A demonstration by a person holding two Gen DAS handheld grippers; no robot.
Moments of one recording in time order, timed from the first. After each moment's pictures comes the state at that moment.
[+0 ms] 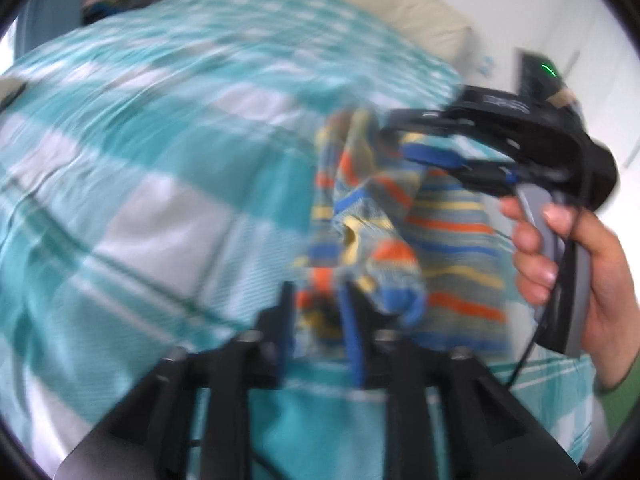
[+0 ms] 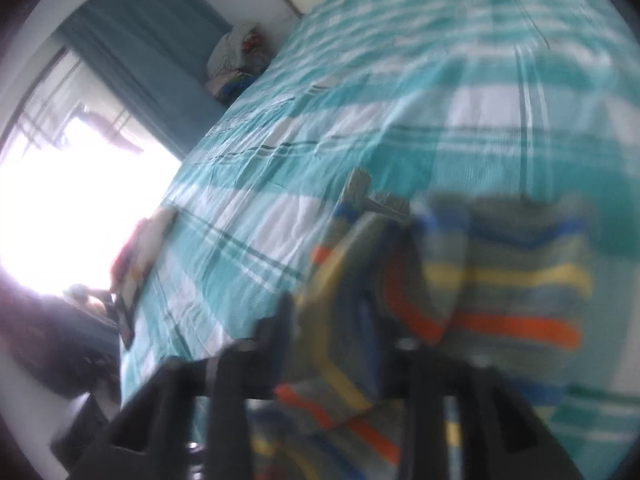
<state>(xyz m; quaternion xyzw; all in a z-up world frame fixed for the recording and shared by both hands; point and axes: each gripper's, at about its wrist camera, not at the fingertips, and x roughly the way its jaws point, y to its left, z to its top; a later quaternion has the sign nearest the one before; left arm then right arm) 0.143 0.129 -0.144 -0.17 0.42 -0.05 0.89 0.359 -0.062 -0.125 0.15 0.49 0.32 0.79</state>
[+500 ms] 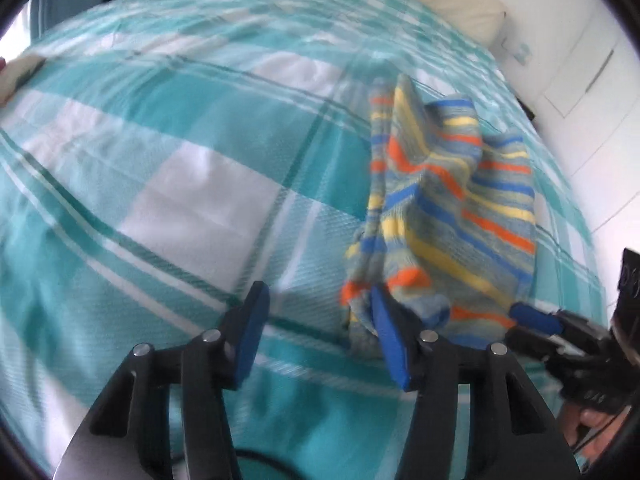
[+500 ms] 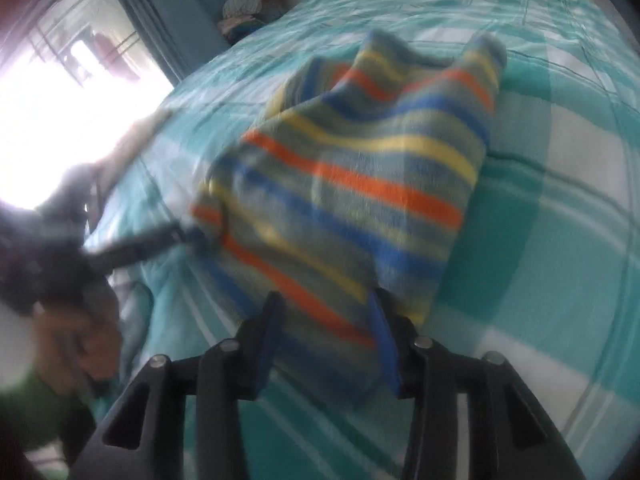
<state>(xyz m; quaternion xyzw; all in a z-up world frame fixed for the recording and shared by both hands) 0.172 0.140 -0.152 -0.15 0.47 -0.01 0.87 0.218 -0.118 -0.156 0.00 0.50 0.33 0.80</state>
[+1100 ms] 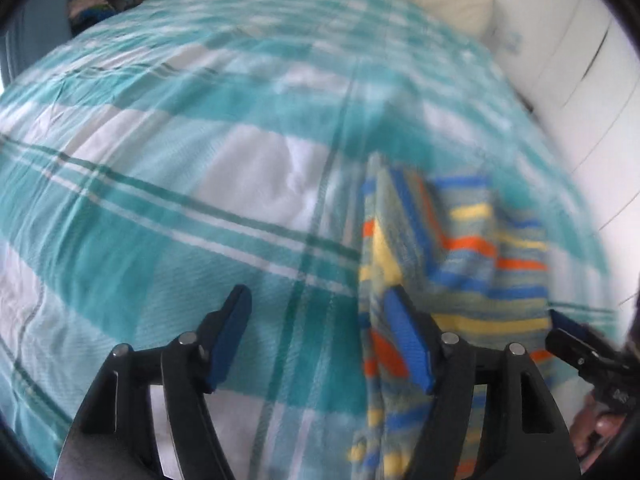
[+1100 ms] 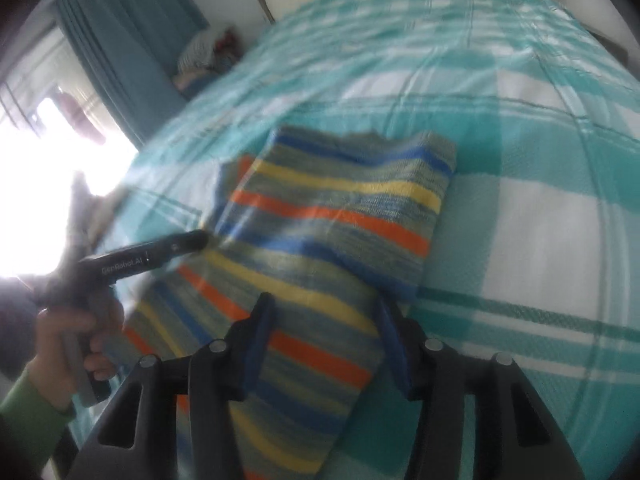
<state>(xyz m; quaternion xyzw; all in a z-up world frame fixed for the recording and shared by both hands) 0.290 0.147 -0.138 -0.13 0.46 -0.04 0.88 0.299 -0.148 -0.139 0.08 0.47 0.26 0.84</state>
